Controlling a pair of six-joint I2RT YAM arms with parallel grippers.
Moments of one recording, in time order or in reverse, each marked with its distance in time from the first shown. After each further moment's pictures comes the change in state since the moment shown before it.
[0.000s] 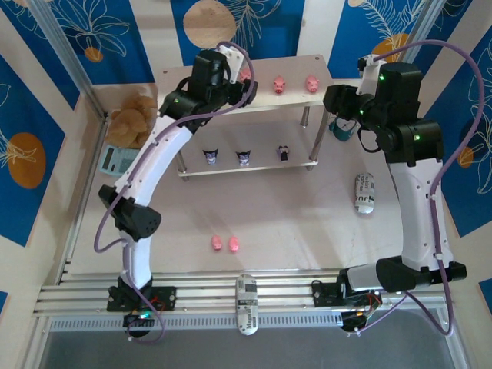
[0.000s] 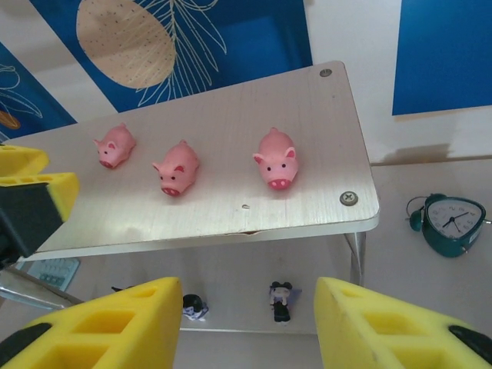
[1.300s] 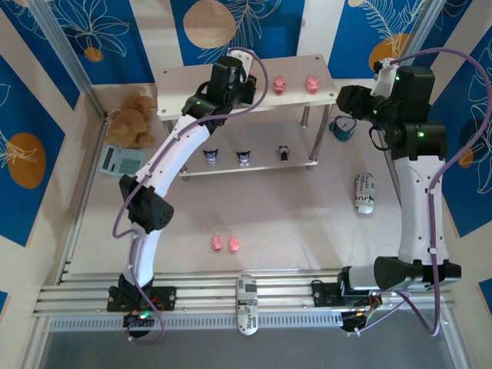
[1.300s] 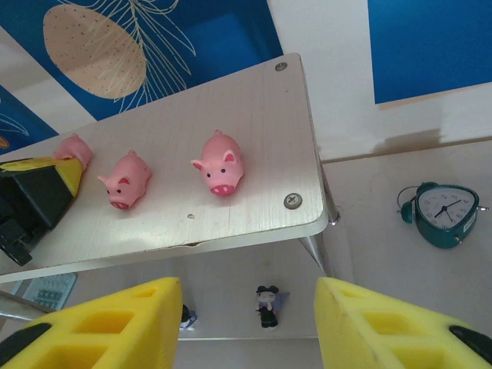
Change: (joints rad) left arm -0.002 0.130 0.023 0.163 -0.126 -0.024; right arm -0.172 -0.010 -0.119 0.088 -0.161 0.008
